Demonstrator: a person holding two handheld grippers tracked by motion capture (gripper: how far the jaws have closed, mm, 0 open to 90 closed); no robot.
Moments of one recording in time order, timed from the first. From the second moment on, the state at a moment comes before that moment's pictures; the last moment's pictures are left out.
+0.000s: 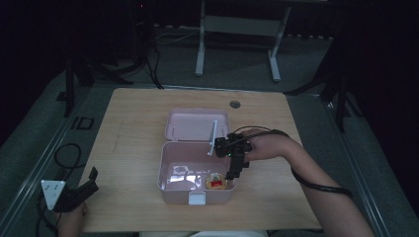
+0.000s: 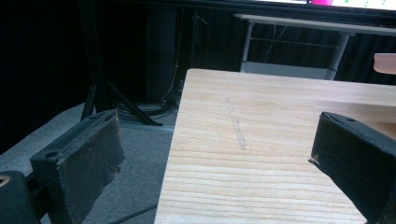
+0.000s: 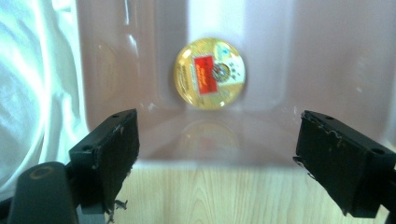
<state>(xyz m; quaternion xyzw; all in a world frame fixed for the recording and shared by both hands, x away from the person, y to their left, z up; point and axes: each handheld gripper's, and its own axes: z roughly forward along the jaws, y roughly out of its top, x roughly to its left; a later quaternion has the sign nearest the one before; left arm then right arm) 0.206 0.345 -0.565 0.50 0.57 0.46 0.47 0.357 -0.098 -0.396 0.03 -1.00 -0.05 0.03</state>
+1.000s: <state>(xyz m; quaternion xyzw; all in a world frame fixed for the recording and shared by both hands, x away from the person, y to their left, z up) 0.207 0.345 -0.565 0.50 0.57 0.46 0.47 0.392 -0.236 -0.462 -0.13 -0.97 -0.20 -0.05</state>
